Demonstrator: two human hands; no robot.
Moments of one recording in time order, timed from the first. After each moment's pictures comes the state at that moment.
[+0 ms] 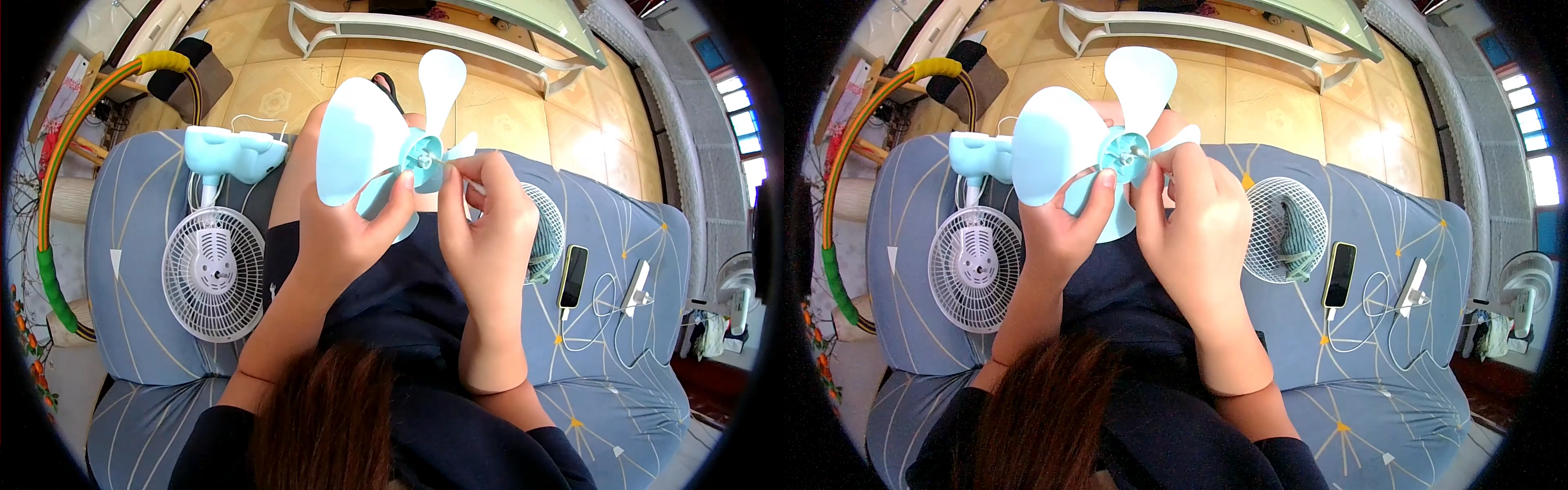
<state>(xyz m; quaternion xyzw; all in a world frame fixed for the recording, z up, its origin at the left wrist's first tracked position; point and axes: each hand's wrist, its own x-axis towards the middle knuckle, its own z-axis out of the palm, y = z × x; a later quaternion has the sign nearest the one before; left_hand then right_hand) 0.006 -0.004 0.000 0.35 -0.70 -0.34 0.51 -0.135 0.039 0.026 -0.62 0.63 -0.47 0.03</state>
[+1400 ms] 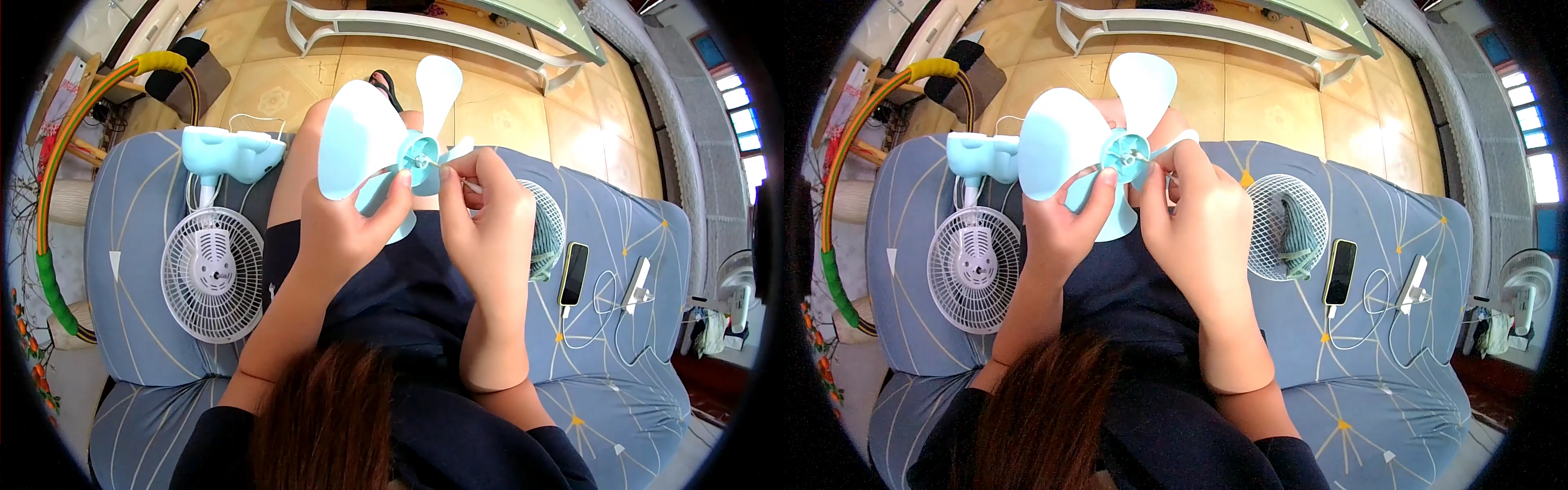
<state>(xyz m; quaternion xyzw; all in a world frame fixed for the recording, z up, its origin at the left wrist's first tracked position) 0.005 -0.007 -0.009 0.35 -0.69 -0.39 0.50 -0.139 0.039 0.028 -0.60 0.66 -0.44 0.14</state>
